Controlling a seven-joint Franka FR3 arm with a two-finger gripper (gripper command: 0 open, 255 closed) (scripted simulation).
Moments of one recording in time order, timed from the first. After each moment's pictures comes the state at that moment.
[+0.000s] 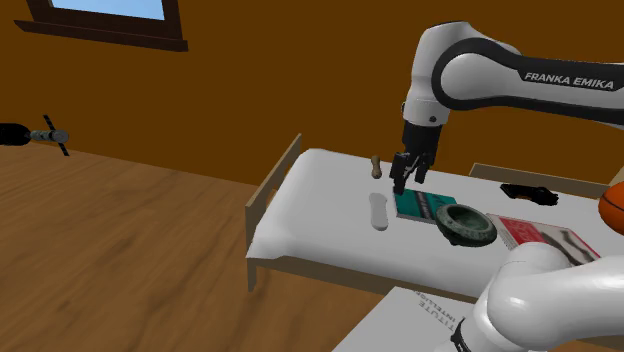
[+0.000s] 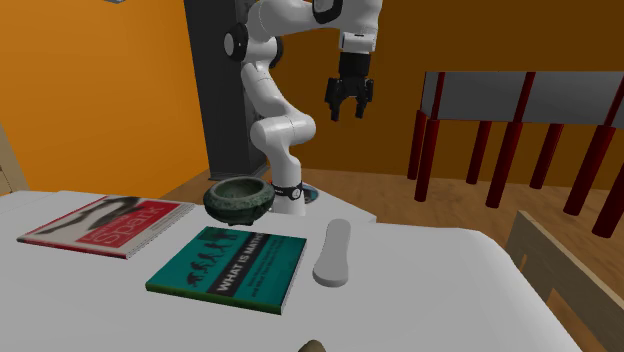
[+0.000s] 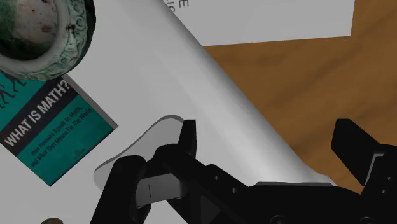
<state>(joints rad) 0.00 -0.79 0.03 -2.39 -0.01 1.51 0.07</state>
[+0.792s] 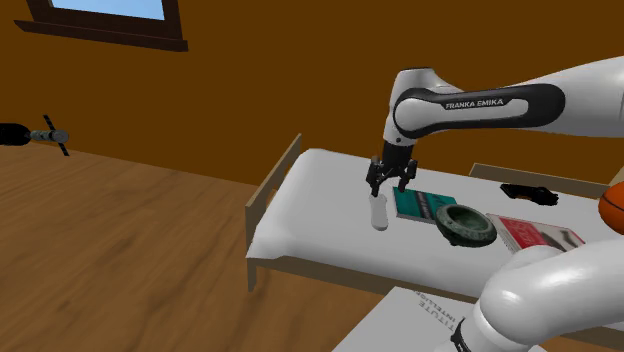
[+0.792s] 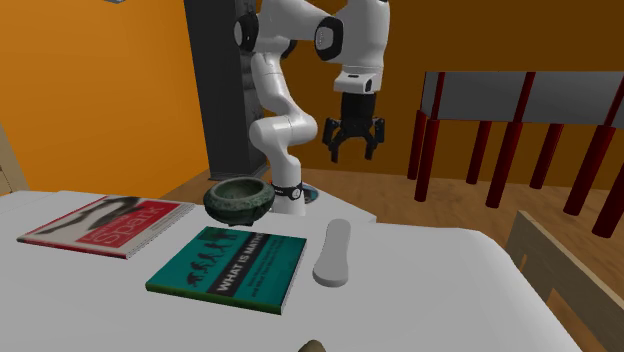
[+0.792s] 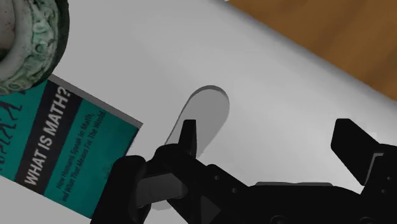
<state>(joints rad) -0.14 -0.56 -0.01 -2.46 -0.03 1.85 0.25</state>
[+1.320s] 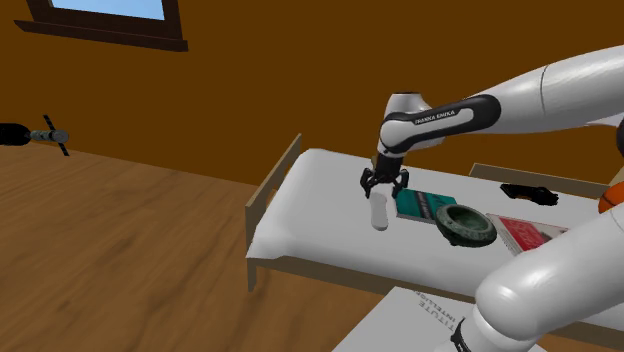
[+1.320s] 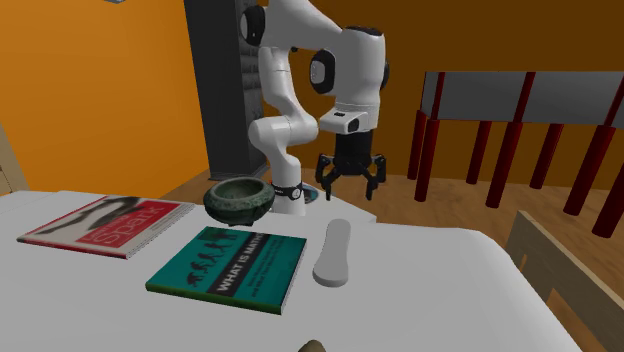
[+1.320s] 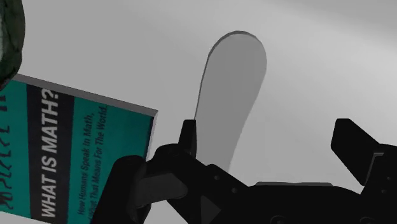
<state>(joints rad) -0.23 -0.33 -0.05 -2.45 -0.04 2.09 0.40</state>
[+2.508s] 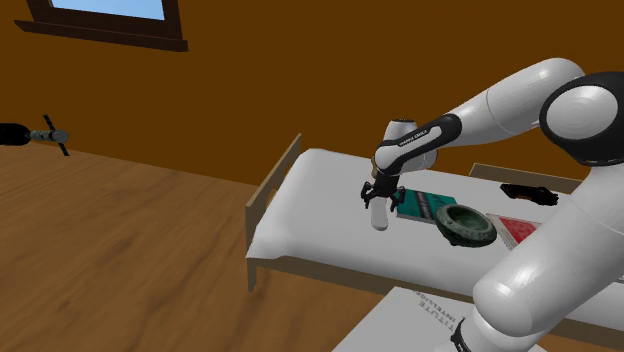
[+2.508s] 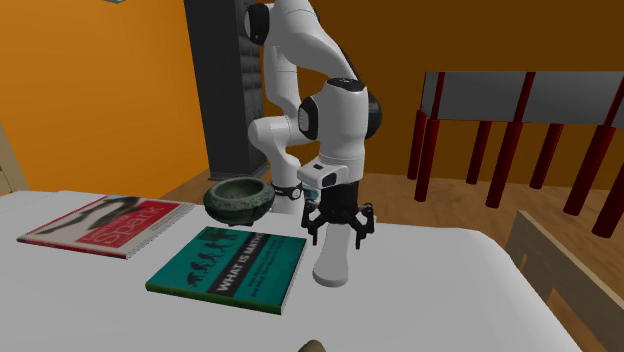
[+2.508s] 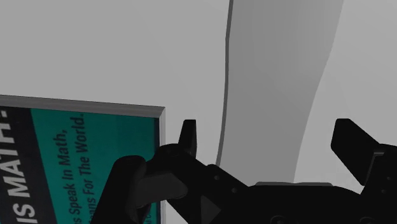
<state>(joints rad) -0.29 -0.10 -0.10 -2.47 -0.04 2.36 0.49</state>
